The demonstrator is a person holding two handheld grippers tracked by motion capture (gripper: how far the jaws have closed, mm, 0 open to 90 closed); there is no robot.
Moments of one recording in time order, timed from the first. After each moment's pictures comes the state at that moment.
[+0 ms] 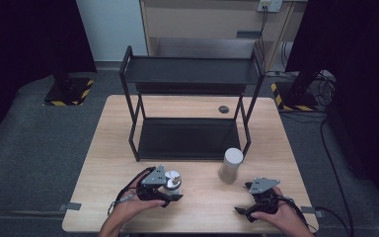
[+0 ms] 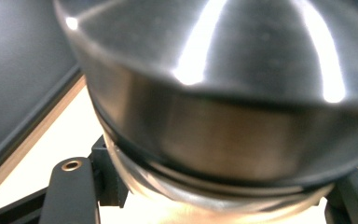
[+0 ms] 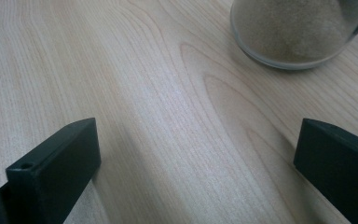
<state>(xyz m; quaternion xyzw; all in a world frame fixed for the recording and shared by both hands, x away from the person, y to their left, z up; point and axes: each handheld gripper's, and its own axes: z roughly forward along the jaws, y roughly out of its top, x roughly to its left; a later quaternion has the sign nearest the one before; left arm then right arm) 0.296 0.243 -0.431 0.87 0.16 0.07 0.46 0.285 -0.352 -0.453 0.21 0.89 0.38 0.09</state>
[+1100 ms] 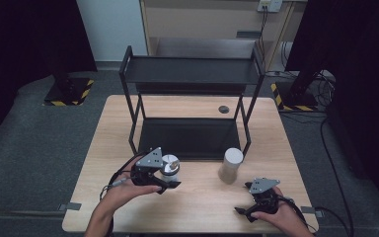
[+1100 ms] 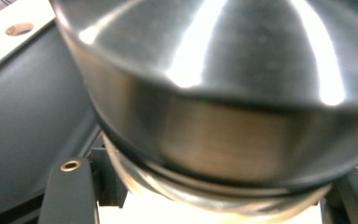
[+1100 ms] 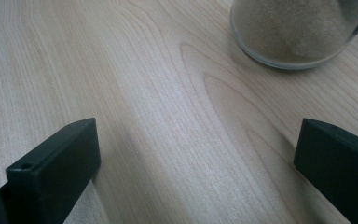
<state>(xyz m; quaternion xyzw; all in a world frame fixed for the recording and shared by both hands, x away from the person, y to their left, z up) 0.315 0.245 -0.350 0.88 0.15 0.07 0.46 0.285 -0.352 -0.453 0.21 0.89 0.38 0.09</state>
